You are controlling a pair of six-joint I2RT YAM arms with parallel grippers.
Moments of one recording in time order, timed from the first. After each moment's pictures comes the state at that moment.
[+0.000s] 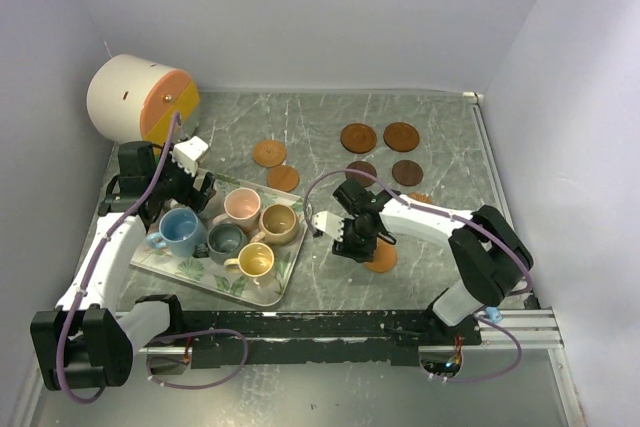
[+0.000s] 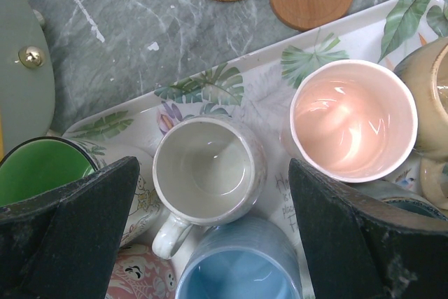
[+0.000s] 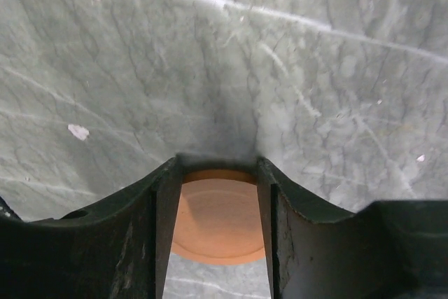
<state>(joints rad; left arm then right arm) 0.03 1.06 0.77 -0.36 0.49 0.52 0.71 1.56 0.85 -0.65 -0.19 -0.72</state>
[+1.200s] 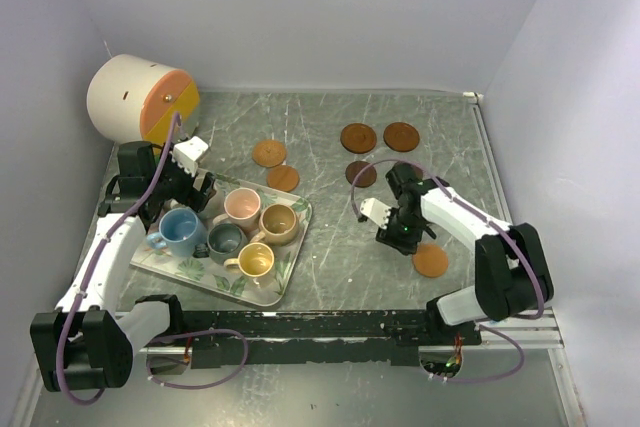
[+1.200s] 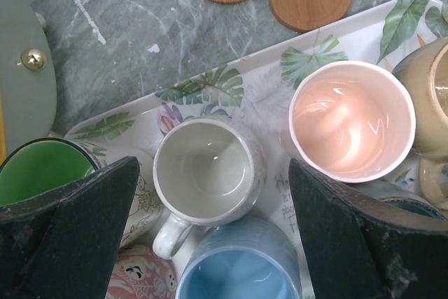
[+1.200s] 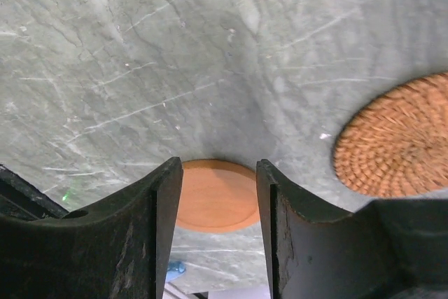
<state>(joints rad) 0.03 1.05 0.77 -0.36 0.49 0.52 0.35 1.44 0.81 -0.87 -0.08 -0.92</state>
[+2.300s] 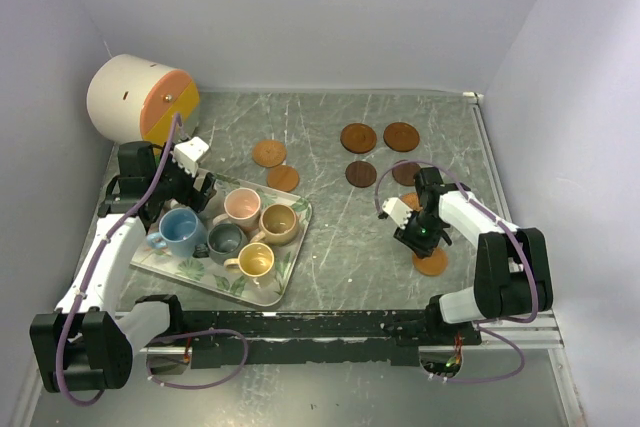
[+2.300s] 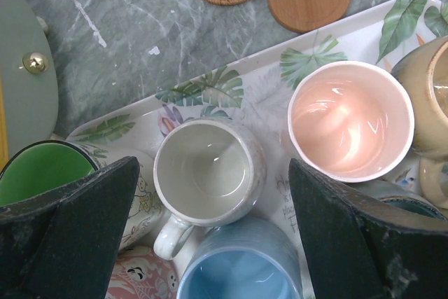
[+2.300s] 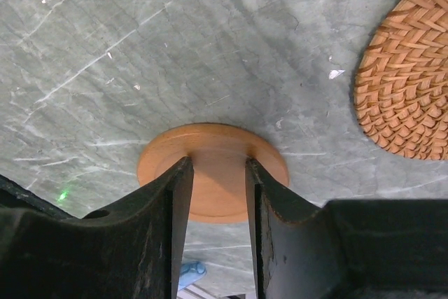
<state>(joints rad) 0.03 1.05 0.77 -0.36 0.49 0.53 0.12 1.42 0.74 -0.85 -0.12 -0.96</state>
